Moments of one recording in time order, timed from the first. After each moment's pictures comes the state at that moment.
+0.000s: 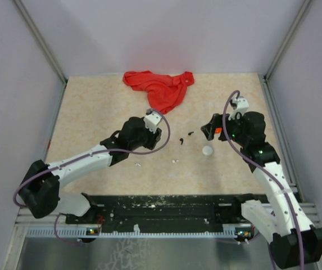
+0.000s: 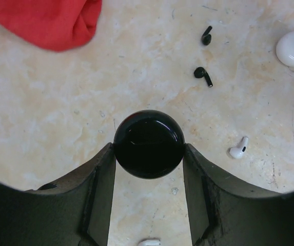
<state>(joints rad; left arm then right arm) -0.79 1.37 0.85 0.02 -0.14 -0.02 0.19 0.80 0.79 -0.34 -0.27 0.22</state>
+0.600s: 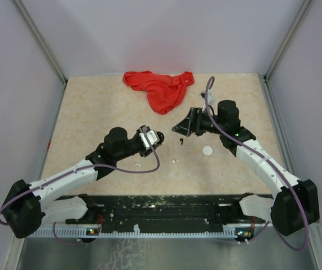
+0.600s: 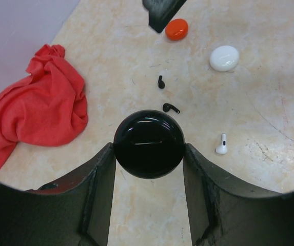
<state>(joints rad) -0.79 1.12 0.64 0.25 0.20 0.41 0.37 1.16 0.86 -0.06 -0.64 0.53</state>
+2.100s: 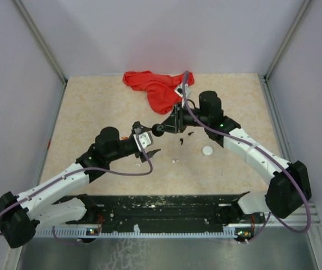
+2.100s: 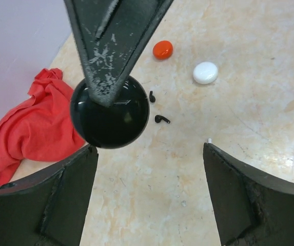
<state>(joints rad) -0.78 1.00 0.66 0.16 0.28 0.45 0.56 1.34 1.06 0.00 -0.74 0.46</state>
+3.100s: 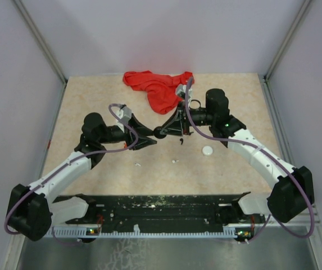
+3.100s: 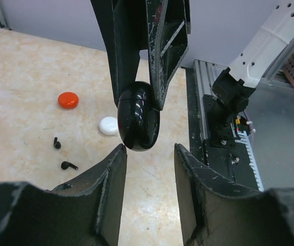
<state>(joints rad) -0.47 1.13 0.69 0.51 1.00 -0.22 0.52 1.29 1.07 0.02 -1.00 0.19</state>
